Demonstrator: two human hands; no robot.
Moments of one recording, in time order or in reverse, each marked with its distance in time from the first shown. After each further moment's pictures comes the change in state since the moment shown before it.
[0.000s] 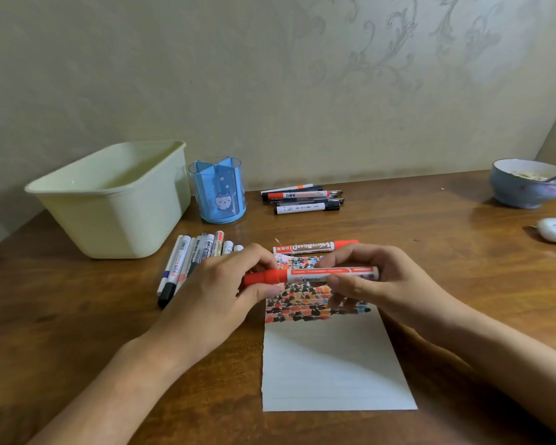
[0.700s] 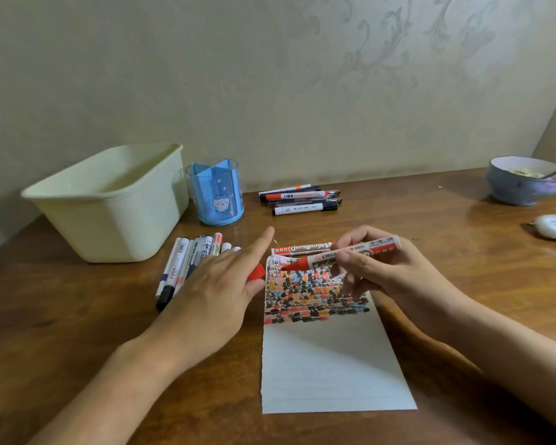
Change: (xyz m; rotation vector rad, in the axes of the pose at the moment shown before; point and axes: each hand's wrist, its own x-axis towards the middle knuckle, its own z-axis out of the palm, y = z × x) left_hand 0.002 -0.003 0.000 0.129 -0.071 -0.029; right_hand 0.000 -0.009 -0.004 0.201 0.103 0.017
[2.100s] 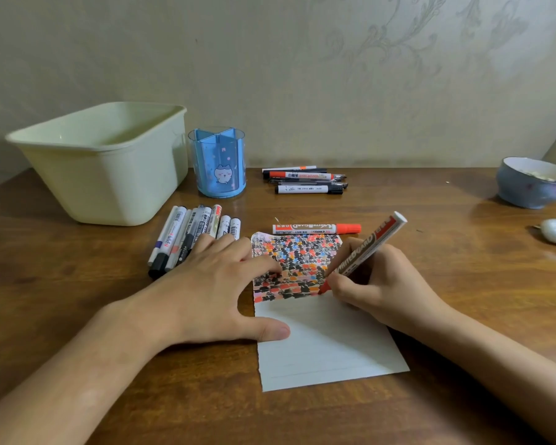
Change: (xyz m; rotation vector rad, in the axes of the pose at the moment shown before) left_hand -0.001 -0.007 0.002 0.284 -0.366 -0.012; right_hand -0.001 0.023 0.012 -0.609 -0.042 -0.167
